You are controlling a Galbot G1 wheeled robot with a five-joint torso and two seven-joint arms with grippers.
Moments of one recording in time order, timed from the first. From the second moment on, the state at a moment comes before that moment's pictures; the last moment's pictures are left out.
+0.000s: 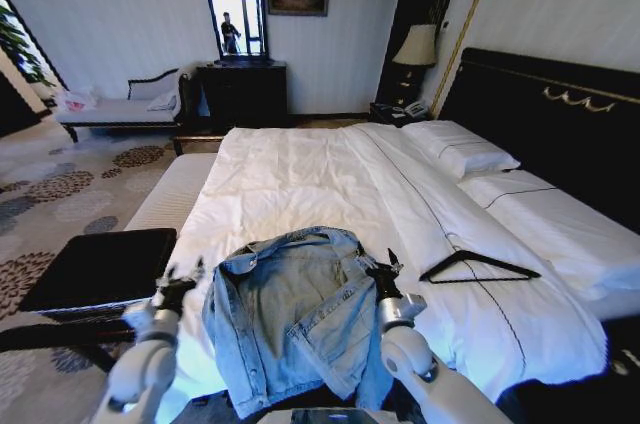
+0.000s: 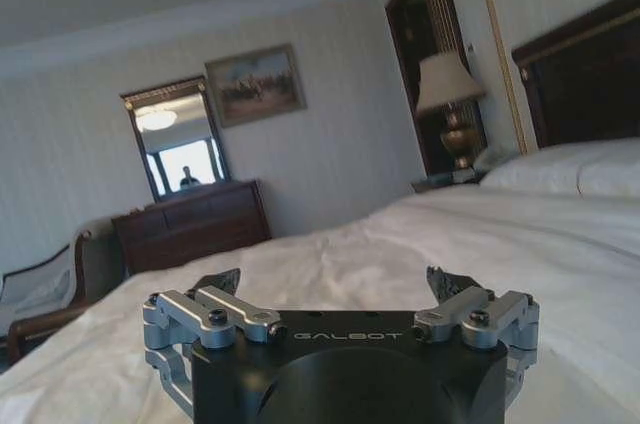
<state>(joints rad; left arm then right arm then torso) 1.59 -1.35 -0.84 -2.18 -0.57 0.14 -0.19 -1.34 1.04 0.12 2.01 0.54 0.25 0.54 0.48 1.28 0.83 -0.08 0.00</state>
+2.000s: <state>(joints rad) 1.76 -1.50 -1.04 -2.34 -0.60 -0.06 -0.08 -1.56 1.21 0.26 2.07 0.43 0.36 0.43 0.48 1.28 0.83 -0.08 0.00</state>
